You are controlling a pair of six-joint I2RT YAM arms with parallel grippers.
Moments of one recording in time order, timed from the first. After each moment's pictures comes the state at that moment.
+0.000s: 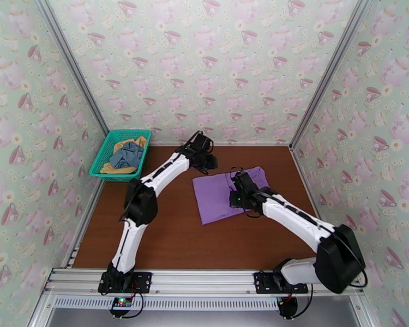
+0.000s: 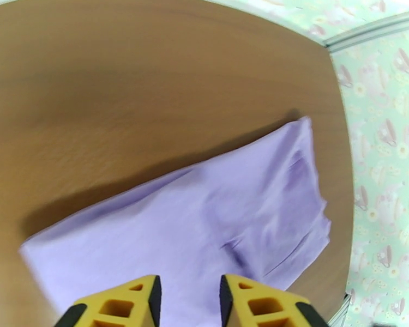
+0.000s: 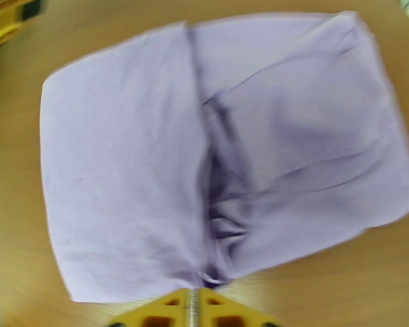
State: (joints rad) left arm -0.57 2.19 1.98 -0.73 0.16 -0.64; right arm 0.56 1.47 0.96 -0.56 0.08 0.51
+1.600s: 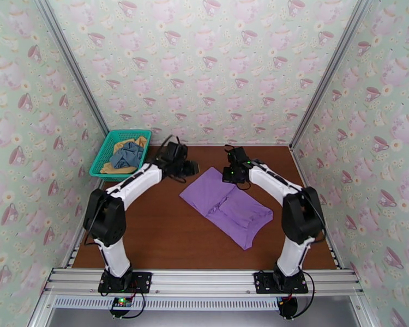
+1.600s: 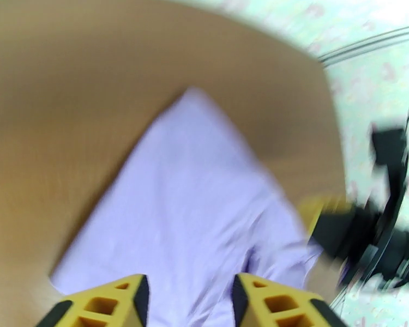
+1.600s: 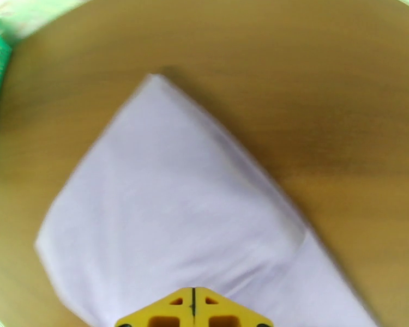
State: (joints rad) left arm -0.48 1.87 1.38 -0.45 0.25 -0.64; right arm 0.37 1.93 1.46 -0.63 -0.10 0.36
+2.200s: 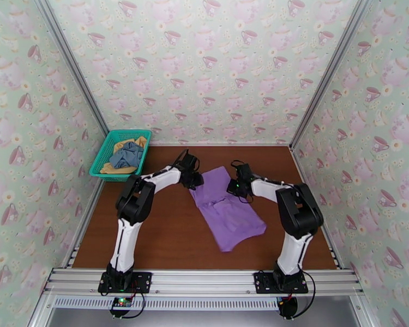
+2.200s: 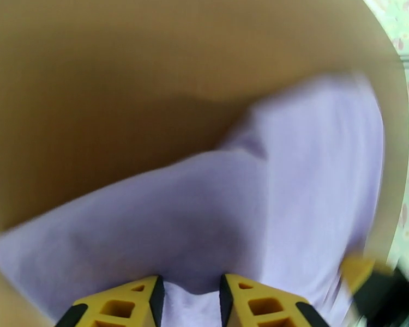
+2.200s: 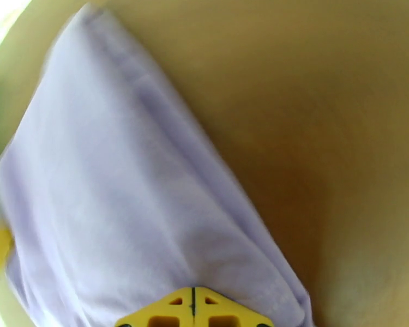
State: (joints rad) left arm -0.45 2.32 1.80 -0.52 0.21 -0.64; right arm 0.34 1.81 0.96 -0.12 -0.12 0.72
